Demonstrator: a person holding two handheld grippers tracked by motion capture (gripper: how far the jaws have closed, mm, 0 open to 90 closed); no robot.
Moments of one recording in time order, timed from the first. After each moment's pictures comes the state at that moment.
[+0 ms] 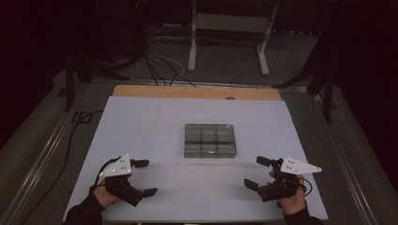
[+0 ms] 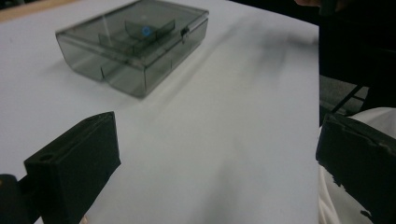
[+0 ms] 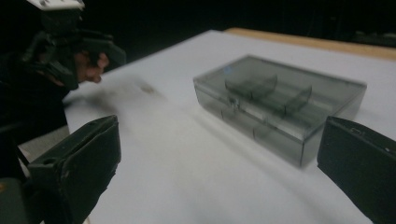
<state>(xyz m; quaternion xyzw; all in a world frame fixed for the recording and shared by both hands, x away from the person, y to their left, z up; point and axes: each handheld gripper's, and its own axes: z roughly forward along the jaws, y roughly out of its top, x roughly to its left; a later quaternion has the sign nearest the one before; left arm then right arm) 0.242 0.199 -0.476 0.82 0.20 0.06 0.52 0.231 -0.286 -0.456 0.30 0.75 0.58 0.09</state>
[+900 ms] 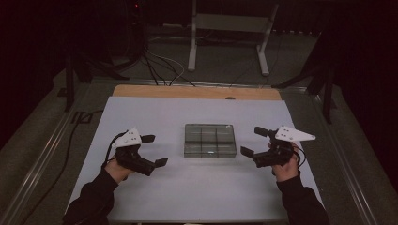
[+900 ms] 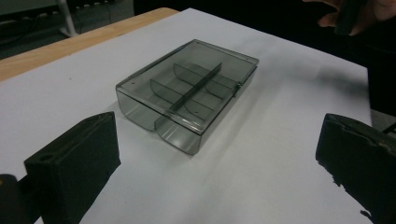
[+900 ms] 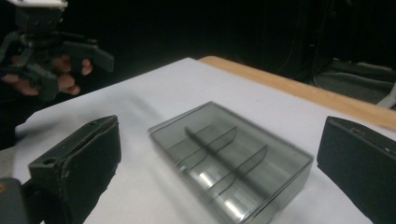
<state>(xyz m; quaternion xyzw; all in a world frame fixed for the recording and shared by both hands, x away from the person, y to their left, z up) 0.300 0.174 -0.449 0.80 0.27 0.08 0.53 0.307 -0.277 -0.426 0.29 0.75 0.58 0.14</state>
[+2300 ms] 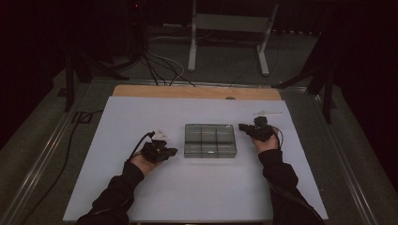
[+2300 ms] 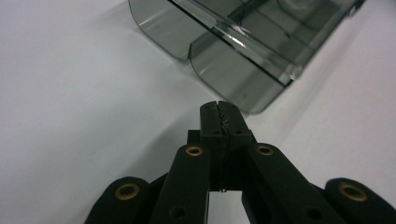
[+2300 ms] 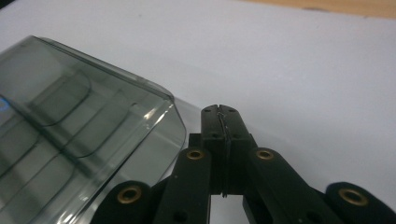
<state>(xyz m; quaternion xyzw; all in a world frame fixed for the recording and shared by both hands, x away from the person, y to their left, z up) 0.347 0.122 -0.511 0.85 0.36 0.05 0.38 0.429 -0.274 -0.513 0.46 0.77 0.42 0.12</state>
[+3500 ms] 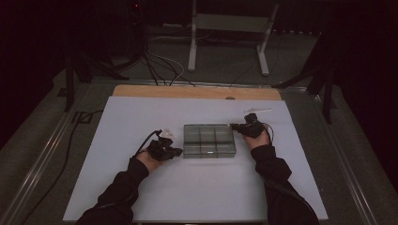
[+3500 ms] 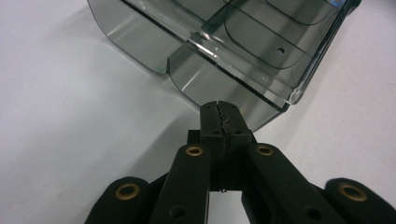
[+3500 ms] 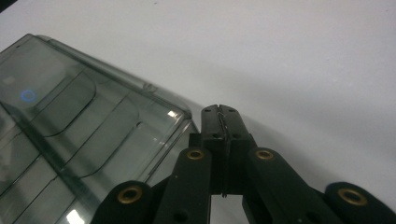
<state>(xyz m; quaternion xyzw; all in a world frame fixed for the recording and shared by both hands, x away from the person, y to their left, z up) 0.356 0.107 -0.514 0.87 0.33 0.03 0.36 0.450 -0.251 -0.523 0.45 0.78 0.42 0.08</state>
